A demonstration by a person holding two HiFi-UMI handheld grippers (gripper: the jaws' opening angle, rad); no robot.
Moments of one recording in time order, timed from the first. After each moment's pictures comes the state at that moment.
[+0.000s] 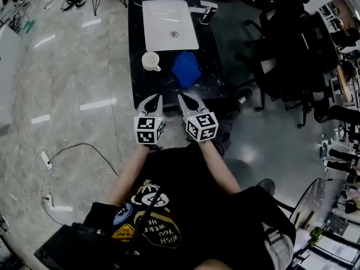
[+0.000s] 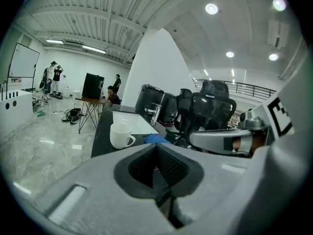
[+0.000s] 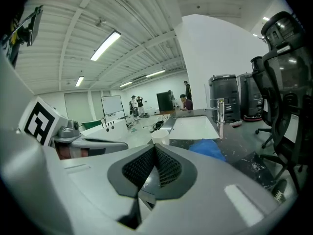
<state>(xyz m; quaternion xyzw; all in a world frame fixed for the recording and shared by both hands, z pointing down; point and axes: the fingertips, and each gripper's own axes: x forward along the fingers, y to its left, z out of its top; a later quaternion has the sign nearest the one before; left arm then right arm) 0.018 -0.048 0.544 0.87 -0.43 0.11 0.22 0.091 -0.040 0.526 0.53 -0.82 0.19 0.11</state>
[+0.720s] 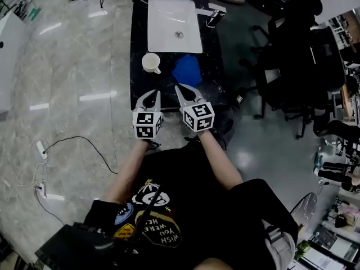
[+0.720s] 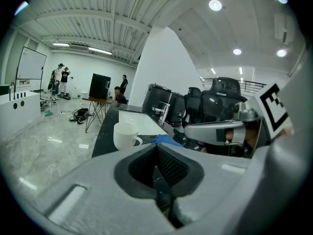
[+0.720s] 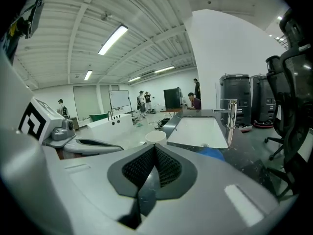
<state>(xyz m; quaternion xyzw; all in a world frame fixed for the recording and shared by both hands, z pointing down) 0.025 -0.089 0.565 0.85 -0.47 0.11 0.22 0.096 -0.104 0.542 0.48 -0.84 0.17 0.15</state>
